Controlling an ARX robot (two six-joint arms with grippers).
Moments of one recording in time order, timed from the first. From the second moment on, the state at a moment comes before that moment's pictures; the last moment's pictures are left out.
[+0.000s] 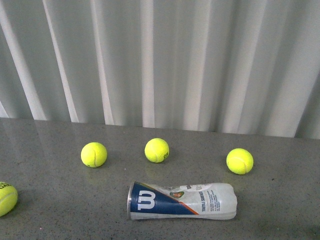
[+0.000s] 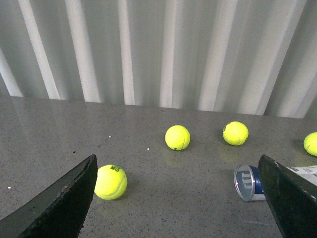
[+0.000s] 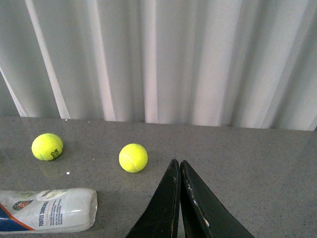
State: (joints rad) left arm 0.00 0.00 0.02 0.00 0.00 0.00; right arm 0.00 0.79 0.09 0.69 0.00 0.00
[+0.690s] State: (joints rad) left arm 0.00 0.00 0.02 0.00 0.00 0.00; right arm 0.00 0.39 0.00 0.39 0.00 0.00
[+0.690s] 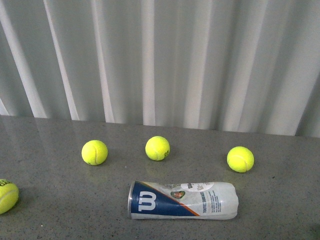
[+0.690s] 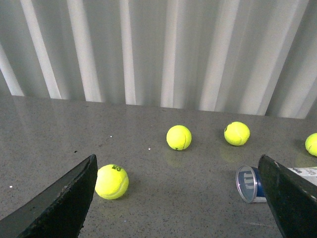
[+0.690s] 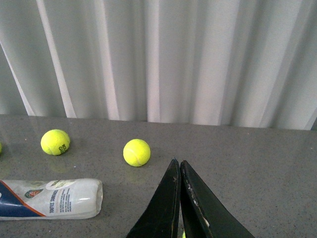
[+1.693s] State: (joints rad) left arm 0.00 0.00 0.02 0.00 0.00 0.00; right arm 0.00 0.01 0.01 0.00 0.00 0.00
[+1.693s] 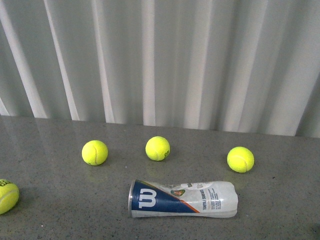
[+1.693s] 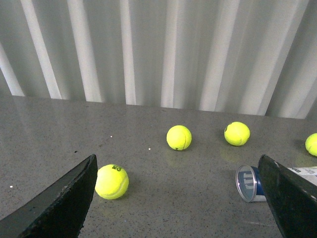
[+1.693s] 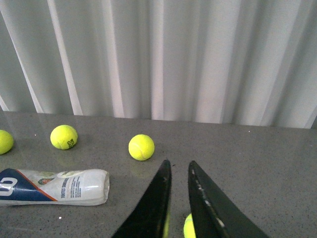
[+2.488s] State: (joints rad) left arm 0.00 0.00 0.02 0.00 0.00 0.00; right arm 0.00 0.01 0.01 0.00 0.00 0.00
